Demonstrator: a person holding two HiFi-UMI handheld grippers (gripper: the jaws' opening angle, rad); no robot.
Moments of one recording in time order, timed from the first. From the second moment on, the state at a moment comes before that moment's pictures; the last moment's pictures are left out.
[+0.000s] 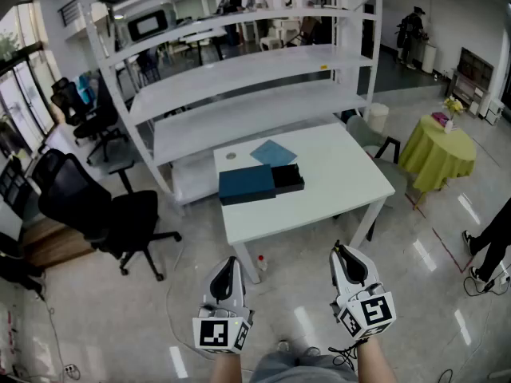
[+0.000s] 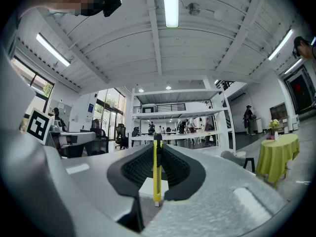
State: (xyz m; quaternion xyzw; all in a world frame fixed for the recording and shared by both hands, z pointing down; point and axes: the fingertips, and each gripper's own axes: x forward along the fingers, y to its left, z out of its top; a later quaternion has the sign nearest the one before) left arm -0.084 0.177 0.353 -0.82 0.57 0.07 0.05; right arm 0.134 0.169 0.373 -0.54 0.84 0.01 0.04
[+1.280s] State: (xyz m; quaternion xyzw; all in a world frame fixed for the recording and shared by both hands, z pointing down) left arm -0.108 0.123 0.359 -0.84 0.54 0.08 0.05; right arm 0.107 0.130 0.375 -0.57 0.82 0.00 0.05
